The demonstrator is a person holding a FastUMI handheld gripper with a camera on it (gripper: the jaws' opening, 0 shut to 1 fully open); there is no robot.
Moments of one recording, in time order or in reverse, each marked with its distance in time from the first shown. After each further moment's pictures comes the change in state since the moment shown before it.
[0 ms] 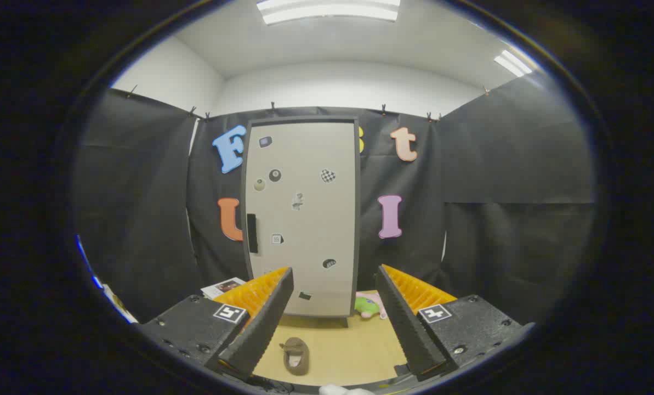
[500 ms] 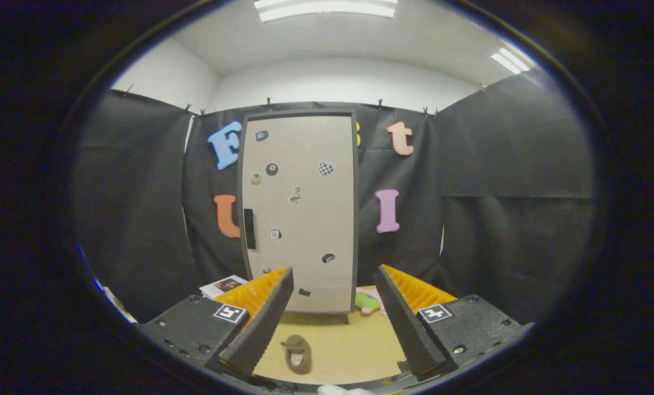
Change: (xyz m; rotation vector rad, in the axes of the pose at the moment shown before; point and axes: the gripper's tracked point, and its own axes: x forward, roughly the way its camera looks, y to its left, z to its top) arm 0.005 0.005 -0.008 0.008 0.015 -0.023
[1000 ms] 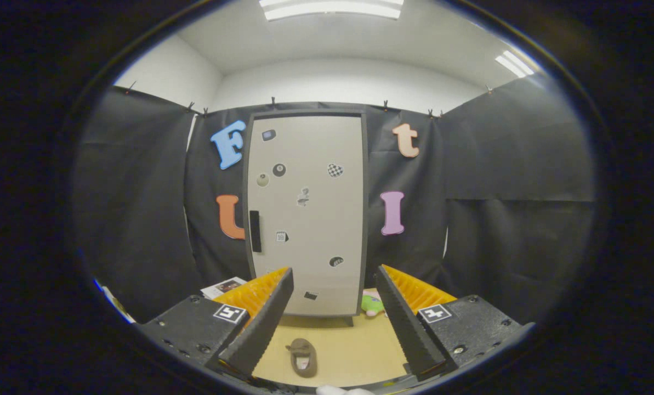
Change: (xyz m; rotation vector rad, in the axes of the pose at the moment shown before) arm 0.022 0.035 0.004 -0.014 -0.001 0.011
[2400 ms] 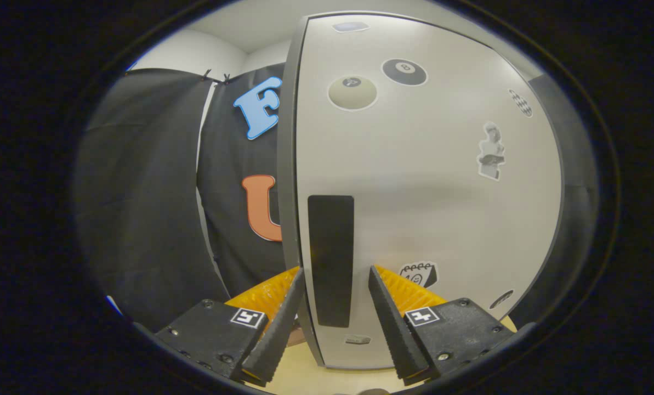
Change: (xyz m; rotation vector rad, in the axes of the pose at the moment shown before) arm 0.356 0.225 -0.029 0.026 0.080 0.208
